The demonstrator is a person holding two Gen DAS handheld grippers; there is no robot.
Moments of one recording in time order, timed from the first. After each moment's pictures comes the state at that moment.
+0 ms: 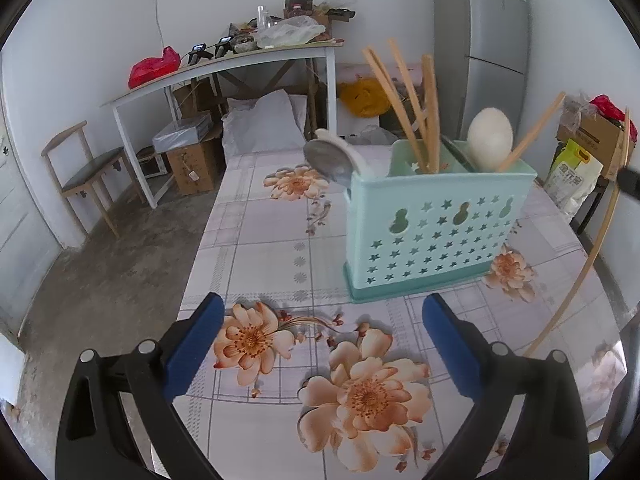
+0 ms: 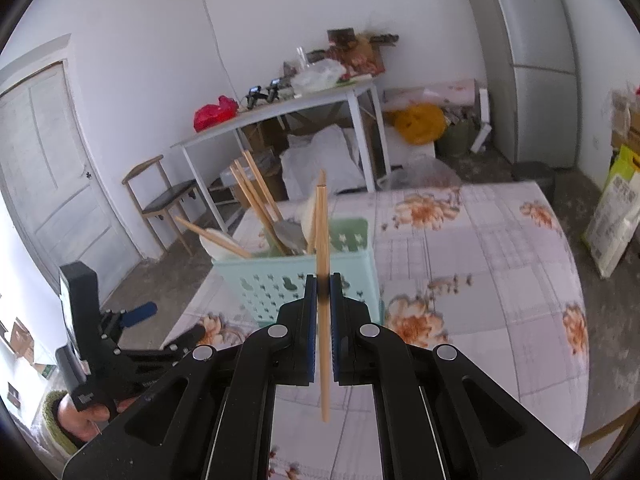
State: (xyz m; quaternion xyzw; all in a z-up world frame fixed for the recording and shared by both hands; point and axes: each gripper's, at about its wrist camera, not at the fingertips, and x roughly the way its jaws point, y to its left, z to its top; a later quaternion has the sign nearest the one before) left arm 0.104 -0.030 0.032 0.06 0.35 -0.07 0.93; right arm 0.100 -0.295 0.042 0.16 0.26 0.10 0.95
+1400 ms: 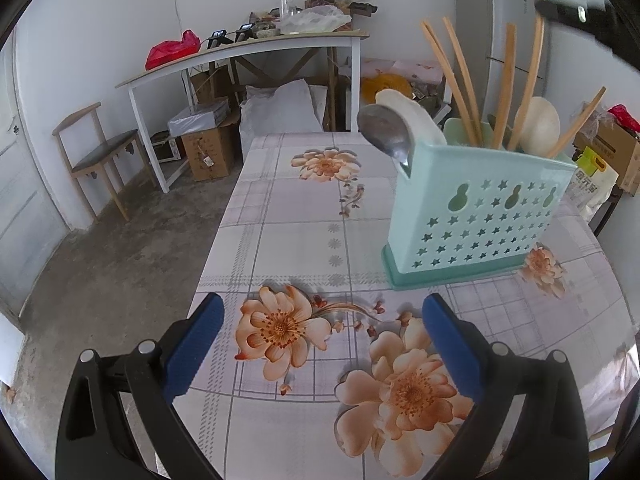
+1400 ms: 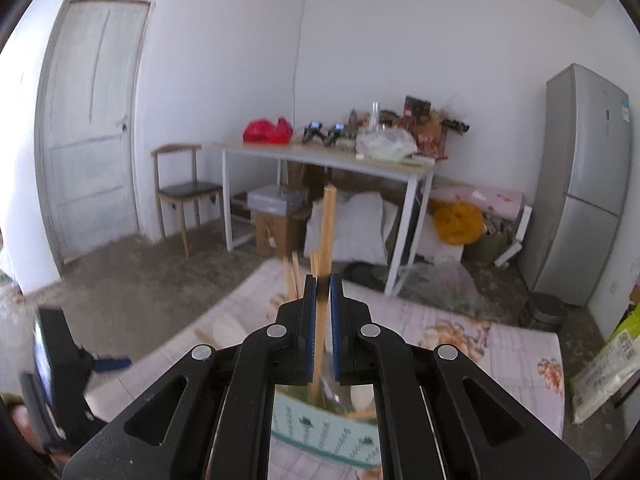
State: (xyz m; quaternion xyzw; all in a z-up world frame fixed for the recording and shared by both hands) left arm 0.116 0.001 0.008 0.04 0.36 -0.05 0.93; right arm 0.171 -0.230 0.079 -0.02 0.16 0.15 0.98
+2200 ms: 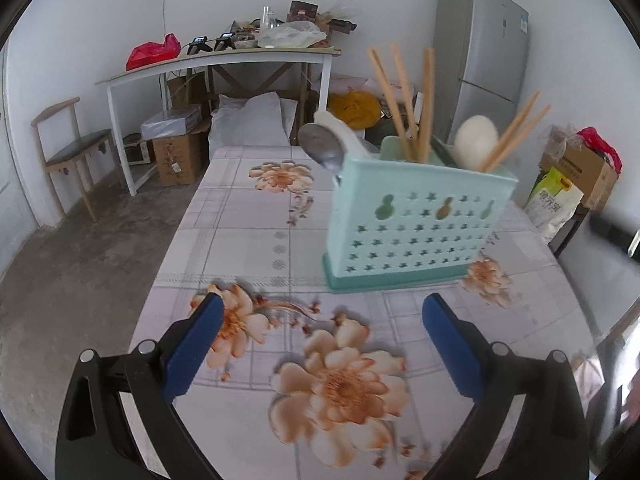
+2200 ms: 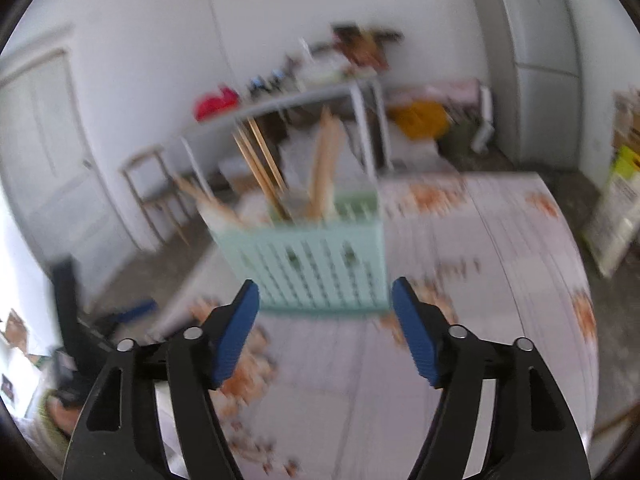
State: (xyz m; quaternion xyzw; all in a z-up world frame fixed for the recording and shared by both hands) left arm 0.087 -0.022 0.020 -0.01 0.33 -0.10 0.94; right arm 0.086 -0.268 0.012 0.18 0.27 0.10 0.94
